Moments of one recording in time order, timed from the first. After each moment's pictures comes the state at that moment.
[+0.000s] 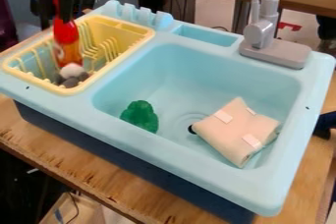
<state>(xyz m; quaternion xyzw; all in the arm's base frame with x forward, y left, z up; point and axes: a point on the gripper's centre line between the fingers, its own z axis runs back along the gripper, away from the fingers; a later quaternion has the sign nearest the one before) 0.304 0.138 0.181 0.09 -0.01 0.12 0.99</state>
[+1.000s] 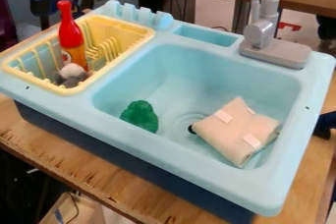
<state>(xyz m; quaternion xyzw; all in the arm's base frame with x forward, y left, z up) 0.329 0.101 0.220 0.13 0.04 0.10 0.99</state>
